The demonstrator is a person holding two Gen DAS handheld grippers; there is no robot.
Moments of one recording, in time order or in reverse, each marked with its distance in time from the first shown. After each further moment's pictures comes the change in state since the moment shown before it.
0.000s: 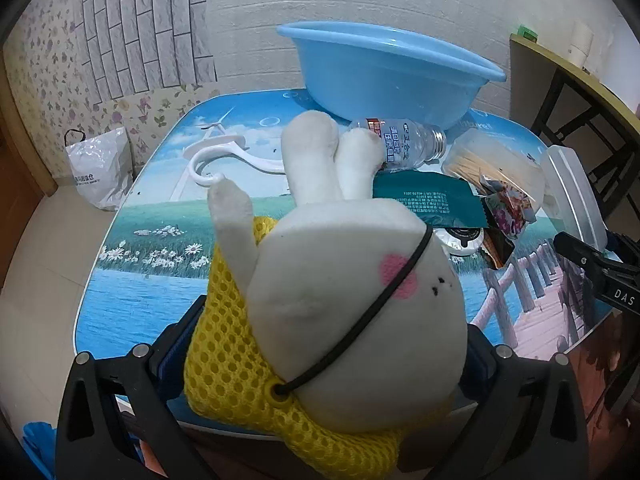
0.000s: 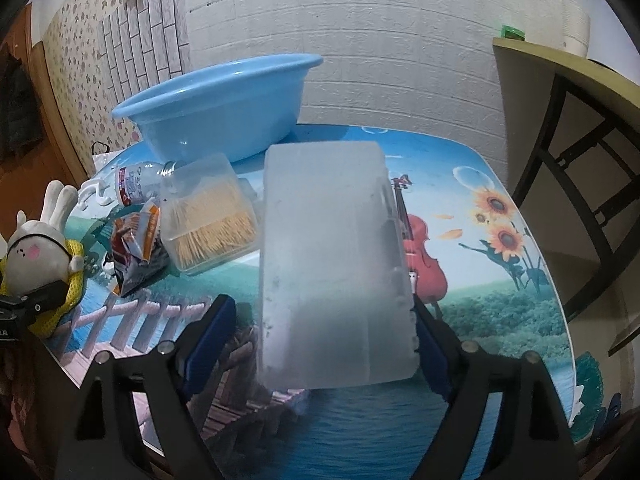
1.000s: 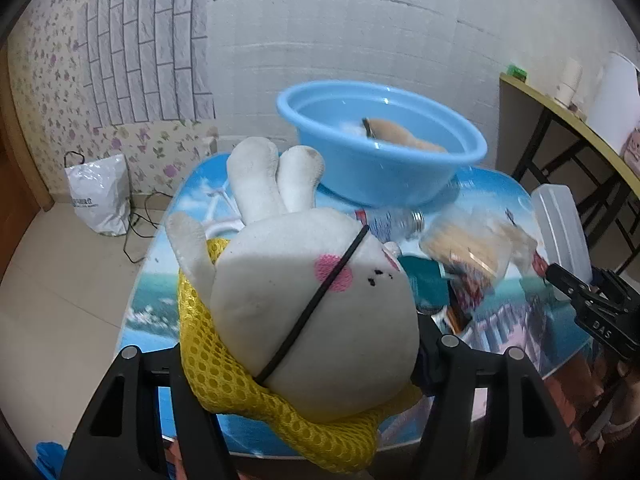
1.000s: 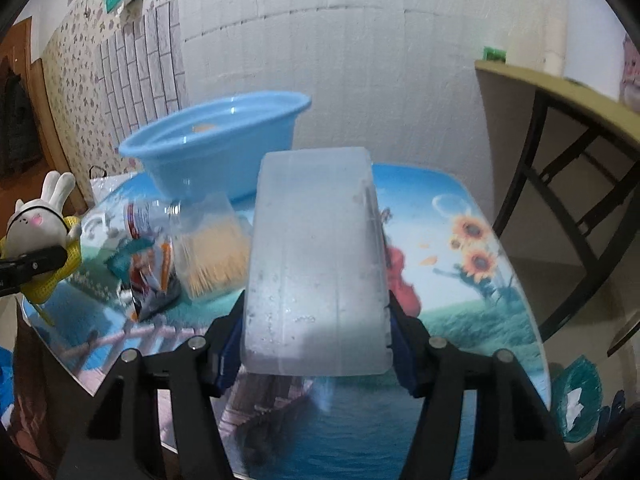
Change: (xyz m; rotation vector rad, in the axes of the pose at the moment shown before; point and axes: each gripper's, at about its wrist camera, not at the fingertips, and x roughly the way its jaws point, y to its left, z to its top) left arm -0.043 0.007 0.044 -0.013 -0.105 -0.034; right arm -0.034 -0.003 0.017 0.029 -0.111 -0.029
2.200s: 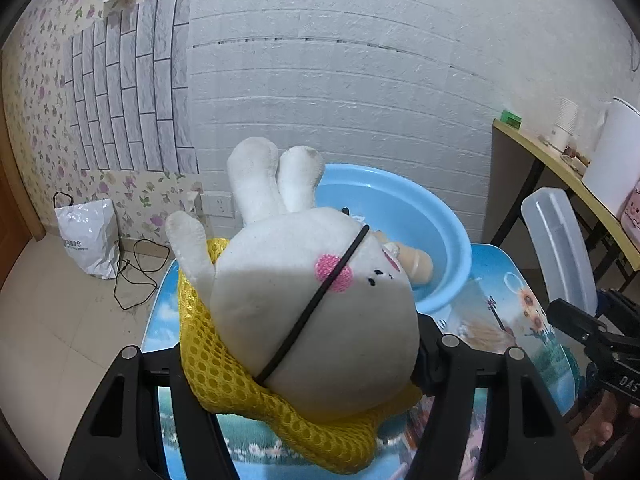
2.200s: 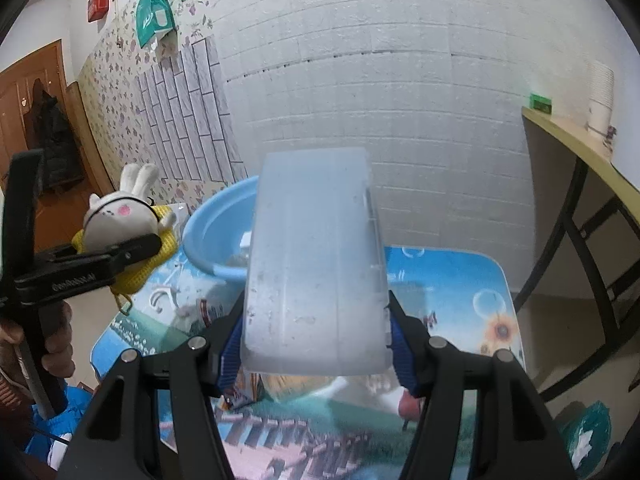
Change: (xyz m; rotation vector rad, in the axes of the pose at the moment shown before) left arm 0.006 -0.022 0.097 0.011 -0.105 -0.043; right arm -0.025 0.019 0.098 -0.024 -0.043 0.187
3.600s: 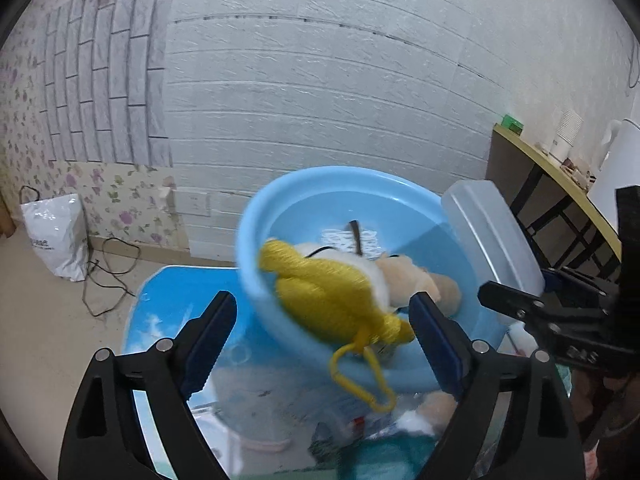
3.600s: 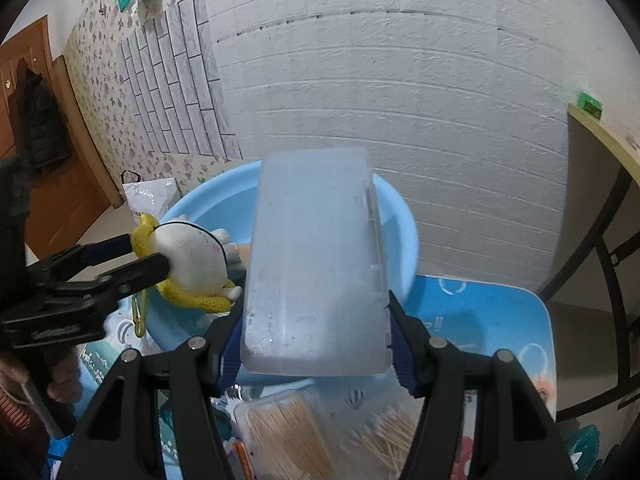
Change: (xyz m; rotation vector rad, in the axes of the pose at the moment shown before) left arm 0.063 0.035 0.025 -0.018 0.018 -0.099; right arm 0.113 0.015 0.050 -0.030 0.155 -0.010
